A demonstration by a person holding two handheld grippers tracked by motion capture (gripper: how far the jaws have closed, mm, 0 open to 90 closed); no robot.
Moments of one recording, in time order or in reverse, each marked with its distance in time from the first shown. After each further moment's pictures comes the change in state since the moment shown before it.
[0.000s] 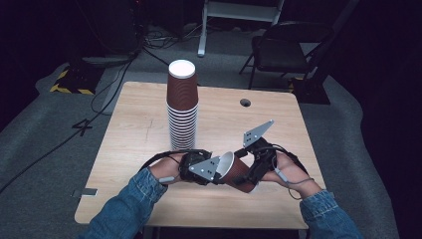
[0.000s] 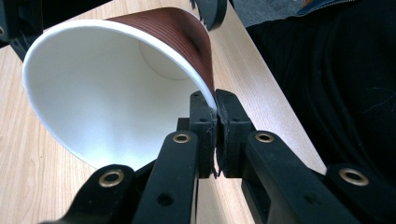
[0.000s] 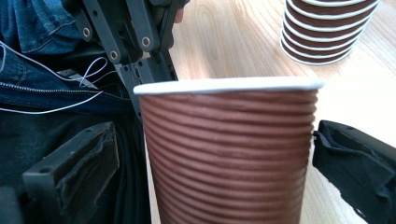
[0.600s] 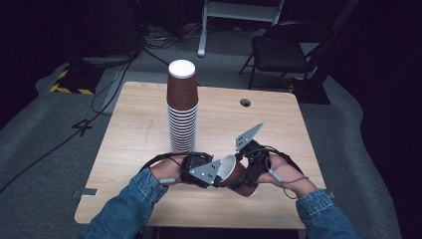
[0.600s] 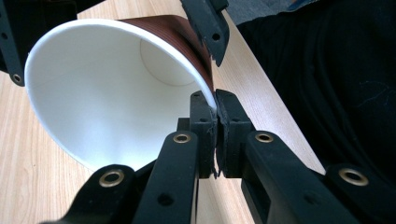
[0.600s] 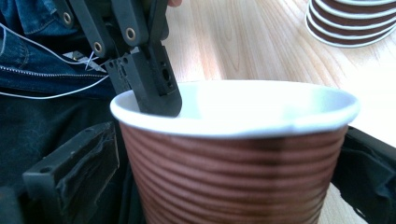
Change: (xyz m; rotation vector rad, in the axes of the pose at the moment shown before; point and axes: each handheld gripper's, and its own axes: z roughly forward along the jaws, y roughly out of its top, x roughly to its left) left arm -0.004 0.002 0.004 0.016 -0.022 0.036; right arm -0.003 0.002 0.020 0.087 0.057 0.002
